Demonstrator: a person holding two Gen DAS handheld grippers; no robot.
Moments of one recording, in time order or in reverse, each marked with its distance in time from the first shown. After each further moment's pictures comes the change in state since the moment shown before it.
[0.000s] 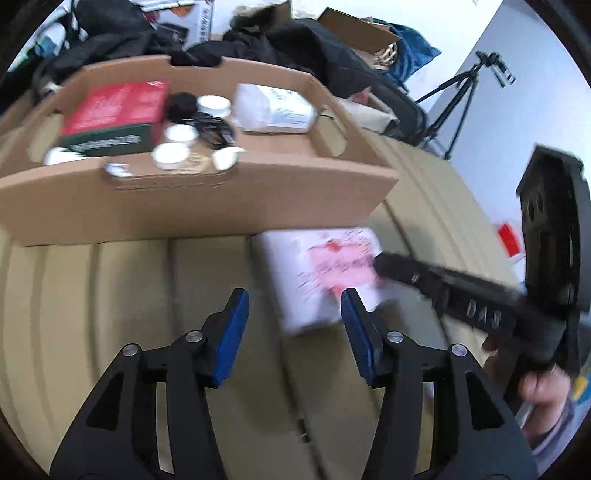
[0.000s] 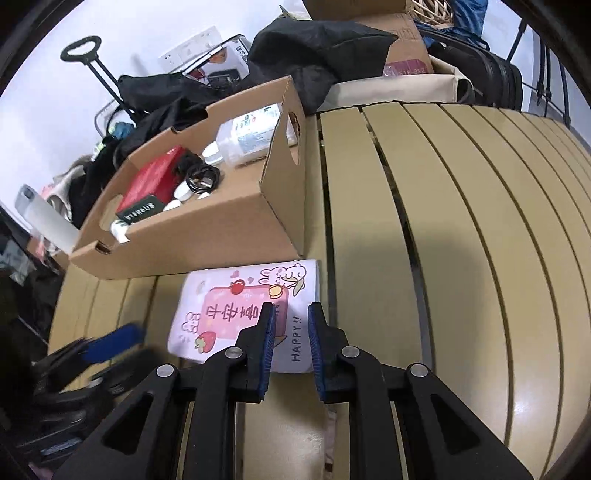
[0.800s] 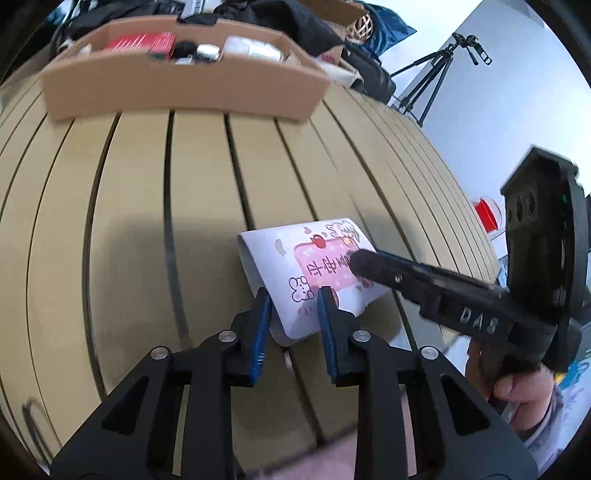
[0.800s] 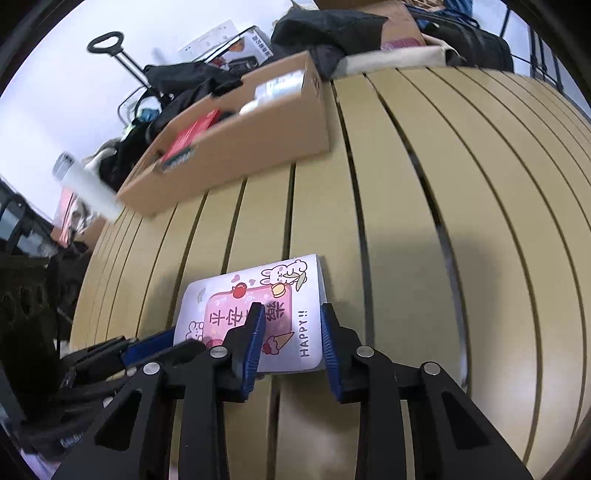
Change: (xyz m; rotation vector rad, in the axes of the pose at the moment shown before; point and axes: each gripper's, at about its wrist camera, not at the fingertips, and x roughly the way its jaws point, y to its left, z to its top) left arm -0.065 -0.019 -0.116 -0.013 0.101 -0.045; right arm -0.057 0.019 -0.119 0.024 0.043 0.055
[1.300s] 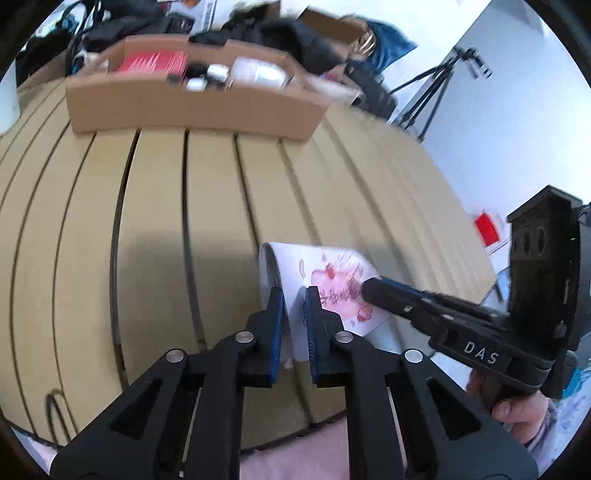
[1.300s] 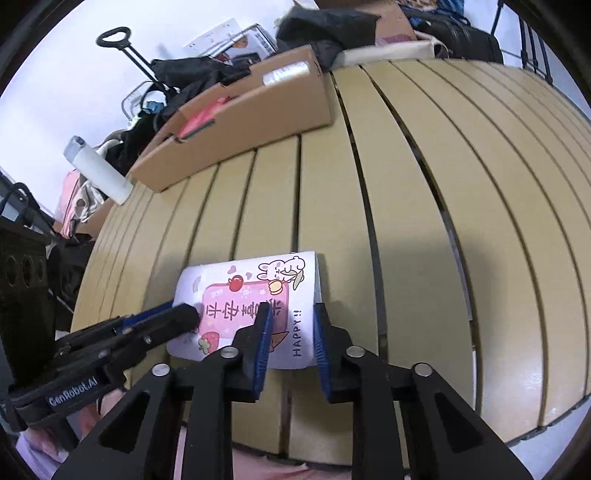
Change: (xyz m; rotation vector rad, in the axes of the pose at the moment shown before) left arm -0.036 -0.012 0.007 -0.005 -0.091 0.011; right arm -0.025 0.012 -0.014 -0.012 -0.027 0.059
